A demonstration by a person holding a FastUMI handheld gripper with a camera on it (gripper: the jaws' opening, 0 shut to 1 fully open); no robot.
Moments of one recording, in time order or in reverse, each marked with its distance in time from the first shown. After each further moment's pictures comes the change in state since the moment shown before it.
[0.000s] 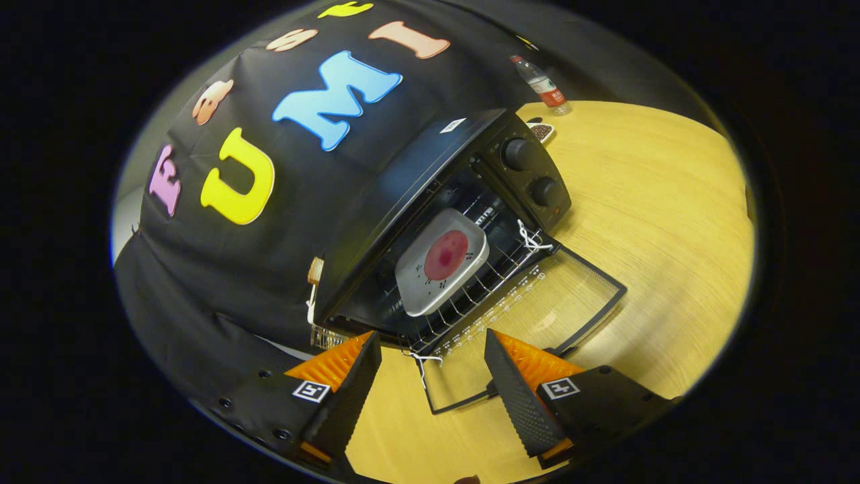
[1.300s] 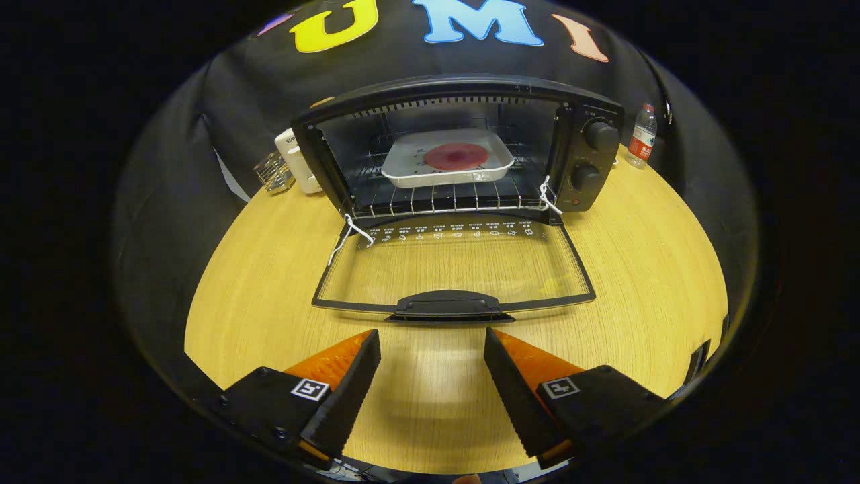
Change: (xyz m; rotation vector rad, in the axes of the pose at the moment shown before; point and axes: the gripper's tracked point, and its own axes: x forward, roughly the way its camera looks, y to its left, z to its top) arm 0.002 -0.082 -0.080 -0.656 0.322 -0.205
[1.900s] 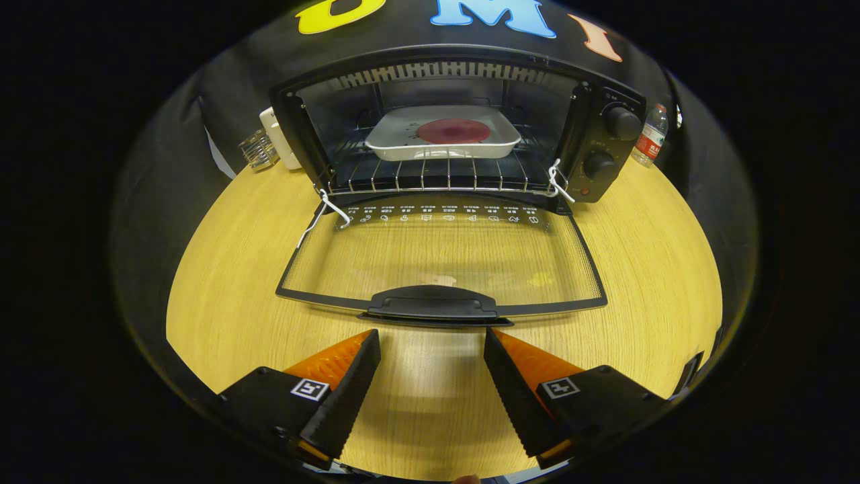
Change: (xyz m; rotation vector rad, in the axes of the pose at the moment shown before) arm 0.027 -0.014 -0.008 -0.033 0.079 -0.040
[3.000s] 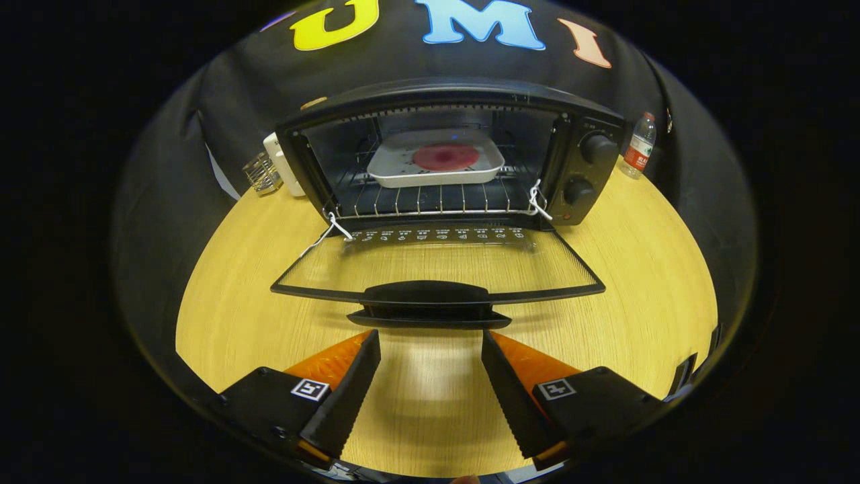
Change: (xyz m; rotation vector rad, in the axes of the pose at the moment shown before) arm -0.032 0.001 0.016 0.018 -0.114 0.001
